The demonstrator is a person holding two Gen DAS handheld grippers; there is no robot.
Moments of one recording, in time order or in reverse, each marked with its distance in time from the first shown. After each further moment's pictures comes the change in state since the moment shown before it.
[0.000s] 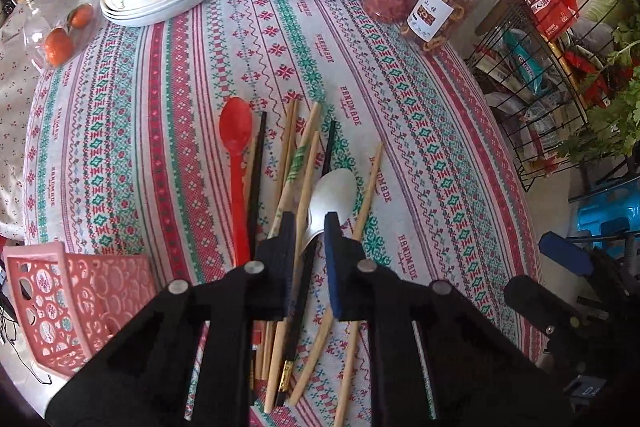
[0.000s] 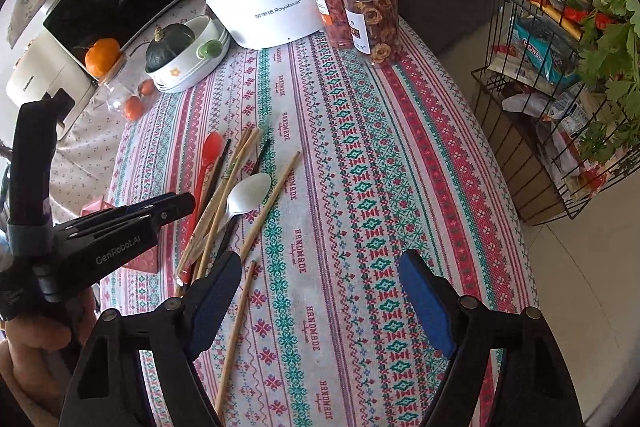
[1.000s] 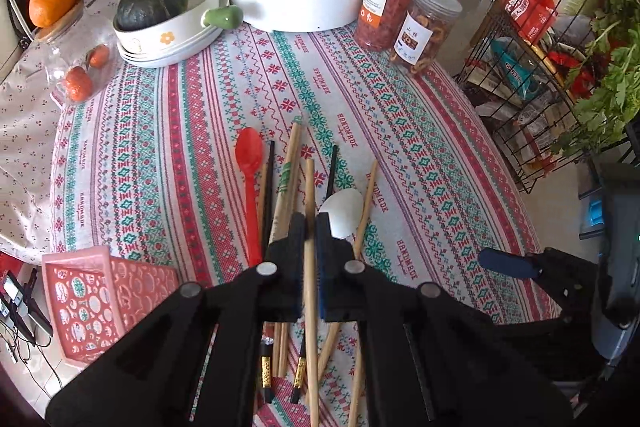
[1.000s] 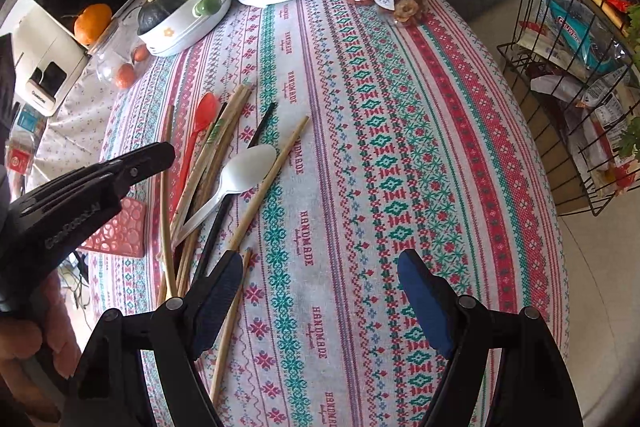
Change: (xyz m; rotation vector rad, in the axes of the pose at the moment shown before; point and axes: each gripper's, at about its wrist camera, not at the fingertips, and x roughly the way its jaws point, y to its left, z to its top) left arm -0.050 -0.006 -0.018 0.079 -0.151 0.050; right arm 0.047 0.015 0.000 -0.047 0.122 0.026
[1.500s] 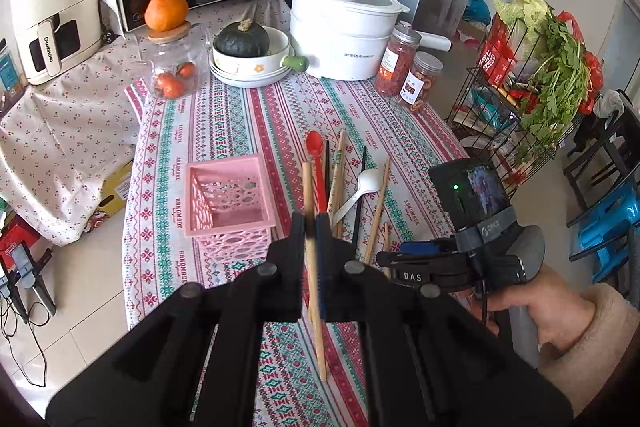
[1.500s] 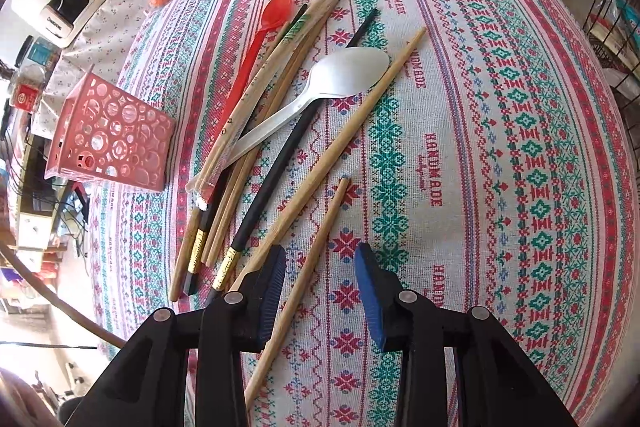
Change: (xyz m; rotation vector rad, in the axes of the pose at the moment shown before) left arm -0.112 0.060 -0.096 -0.089 -0.231 0.010; right arm 0.052 0.067 -0.027 -0.129 0.130 0.006
